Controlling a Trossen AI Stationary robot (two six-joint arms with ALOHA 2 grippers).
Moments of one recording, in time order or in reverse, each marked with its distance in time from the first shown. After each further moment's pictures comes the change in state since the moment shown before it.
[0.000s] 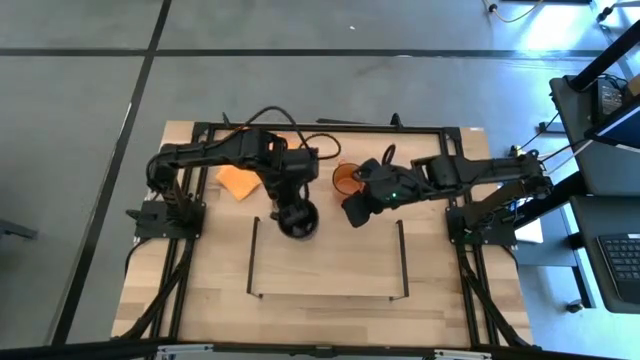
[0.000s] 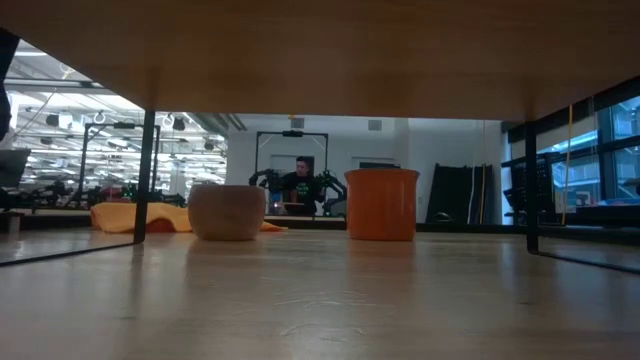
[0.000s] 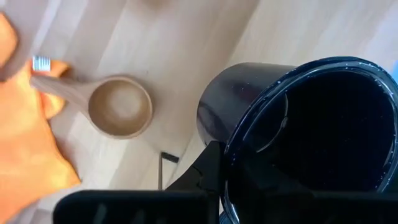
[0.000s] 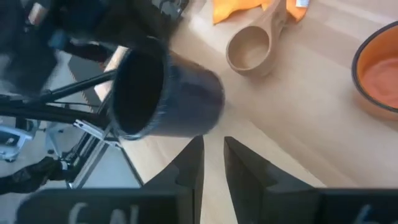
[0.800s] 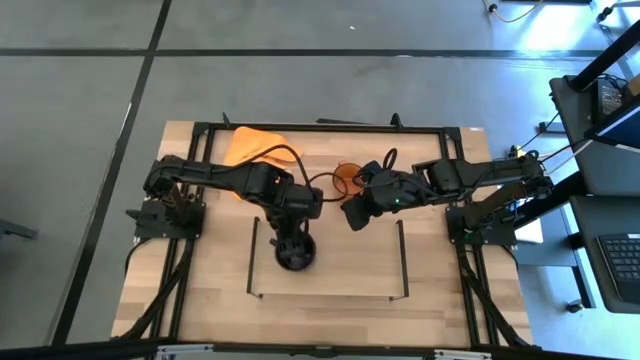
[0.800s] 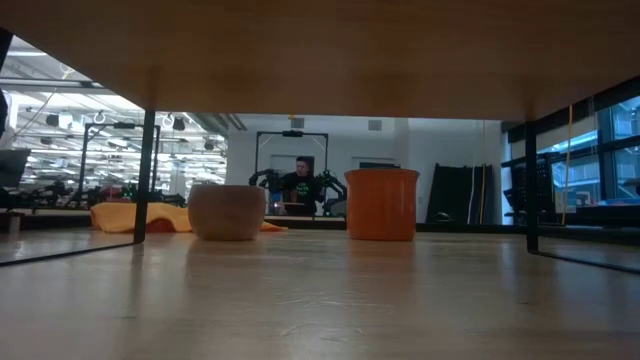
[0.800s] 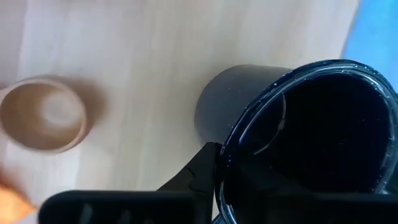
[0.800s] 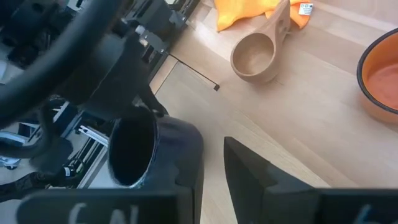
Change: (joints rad) left arm -0.163 0.001 -0.137 0.148 0.038 0.049; right arm 0.033 0.000 0.000 0.020 0.050 0.015
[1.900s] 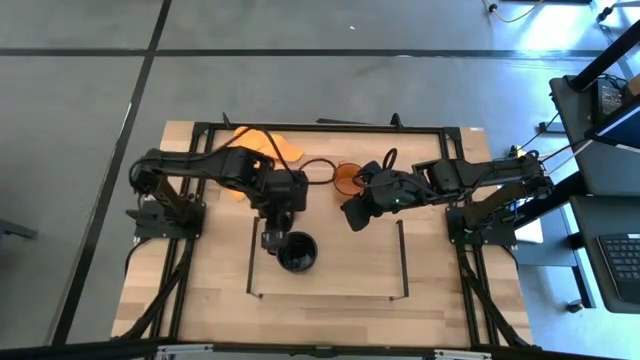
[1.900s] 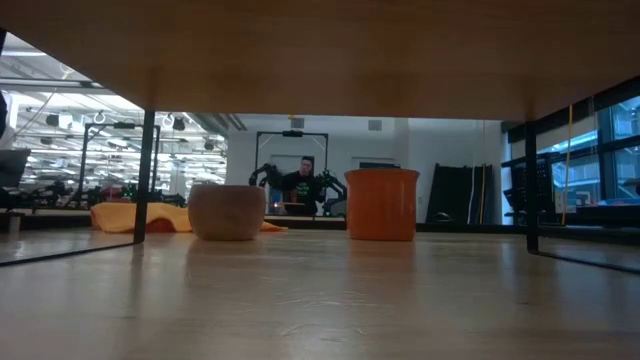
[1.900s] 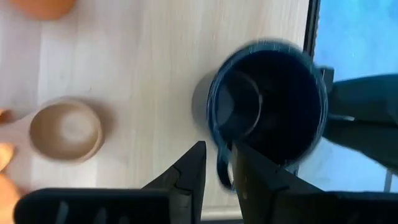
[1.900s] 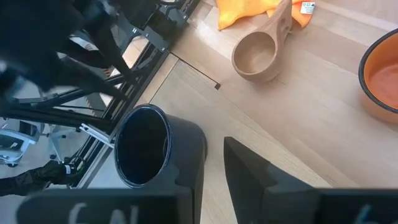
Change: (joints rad) left arm 0.040 -0.113 0.004 -0.036 0.022 0.163; right arm -0.001 0.000 0.000 0.001 -0.008 -0.006
